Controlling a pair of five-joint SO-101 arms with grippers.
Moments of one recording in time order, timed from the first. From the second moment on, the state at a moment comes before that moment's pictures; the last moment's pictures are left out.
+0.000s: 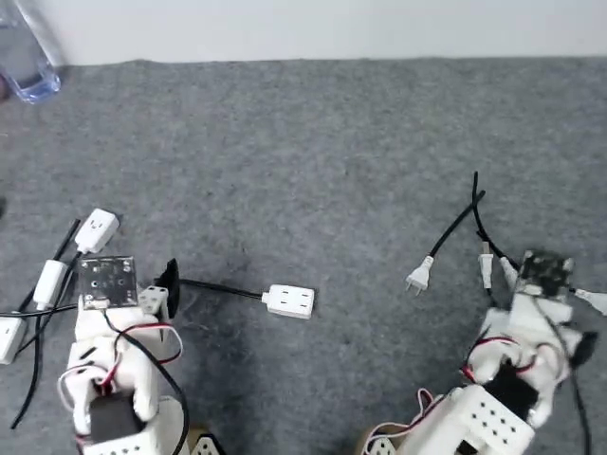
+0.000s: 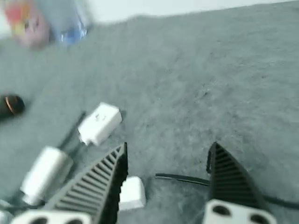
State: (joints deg) left arm -18.3 -103.1 88.6 59.0 -0.1; right arm 37.9 -77.6 82.5 44.9 23.8
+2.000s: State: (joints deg) left arm -14.0 -103.2 96.7 51.7 -8.0; right arm 8.0 21.1 -3.3 100.3 118.0
